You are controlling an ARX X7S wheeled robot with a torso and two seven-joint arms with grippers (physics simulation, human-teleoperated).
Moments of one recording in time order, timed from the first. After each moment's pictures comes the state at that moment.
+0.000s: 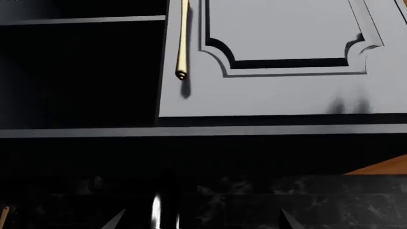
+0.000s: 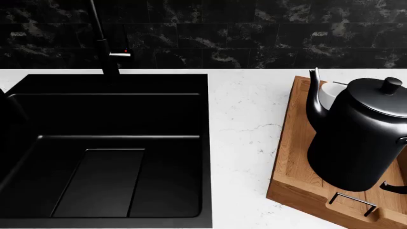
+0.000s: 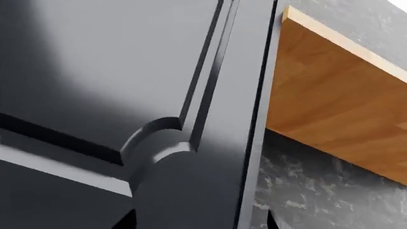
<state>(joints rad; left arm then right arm) -0.46 -1.57 0.47 1.01 -0.84 0.36 -1.20 2.30 0.41 -0.98 -0.04 1.36 0.99 1.12</state>
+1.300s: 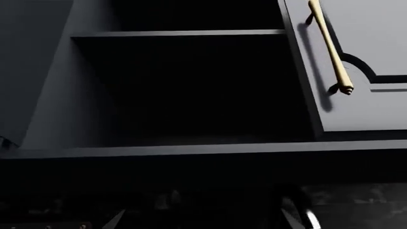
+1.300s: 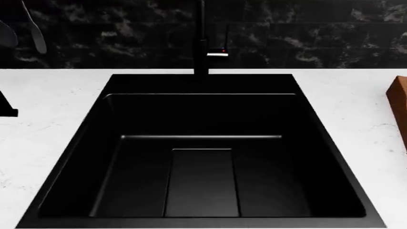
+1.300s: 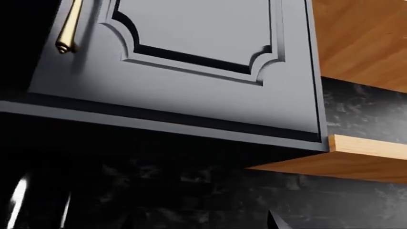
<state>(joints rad) -0.52 -1.57 0.39 1.05 -0.95 0.31 -1.12 1.19 0.87 0.36 -1.05 2.17 1.19 1.57</state>
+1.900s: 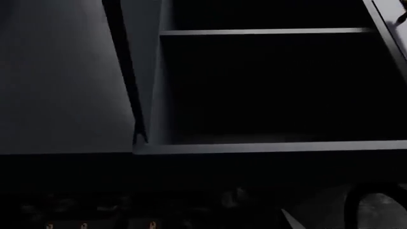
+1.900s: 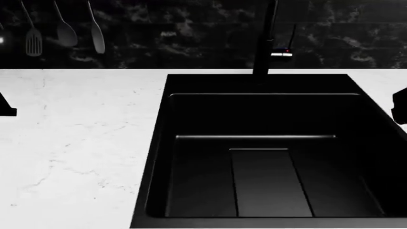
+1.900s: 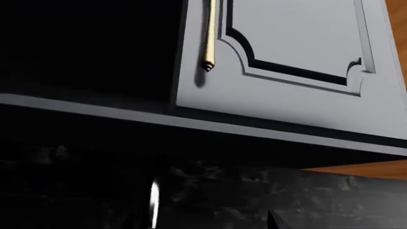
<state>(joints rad) -0.52 -1.57 0.39 1.05 -0.95 0.31 -1.13 1.18 0.82 0.34 -1.05 2.14 1.22 1.57</state>
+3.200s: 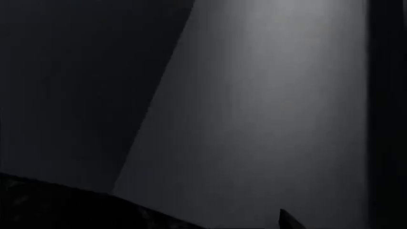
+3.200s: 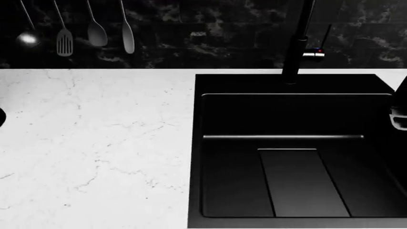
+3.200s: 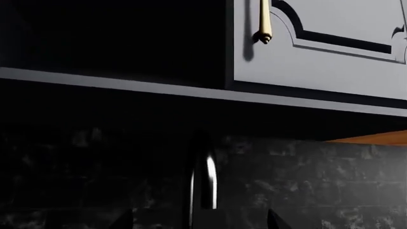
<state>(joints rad) -1.37 -1.02 -0.15 0.45 -1.47 -0.85 -0.90 1.03 0.74 0.46 -1.05 2.14 1.27 1.57</state>
